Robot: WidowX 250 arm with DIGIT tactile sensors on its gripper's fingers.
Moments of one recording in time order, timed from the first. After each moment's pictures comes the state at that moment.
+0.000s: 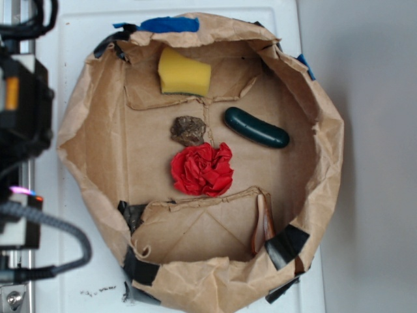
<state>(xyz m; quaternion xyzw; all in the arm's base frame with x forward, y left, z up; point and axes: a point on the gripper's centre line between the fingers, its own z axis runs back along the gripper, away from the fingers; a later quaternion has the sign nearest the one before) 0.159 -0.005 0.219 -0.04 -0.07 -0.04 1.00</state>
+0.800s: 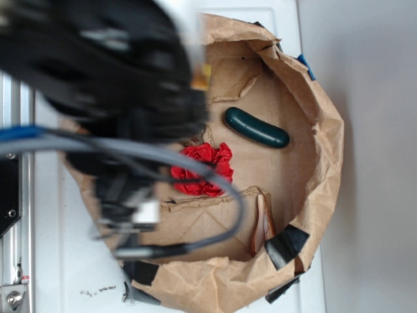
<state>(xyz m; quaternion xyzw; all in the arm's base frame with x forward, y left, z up) 0.231 -0.006 0.202 -0.04 -0.05 -0.04 1.00</state>
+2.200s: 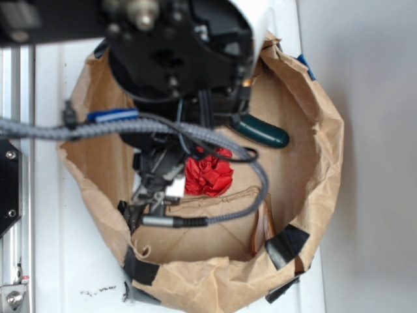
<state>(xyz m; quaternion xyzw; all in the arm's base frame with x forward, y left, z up) 0.240 0.014 0.172 -0.03 -0.04 -0.10 0.99</state>
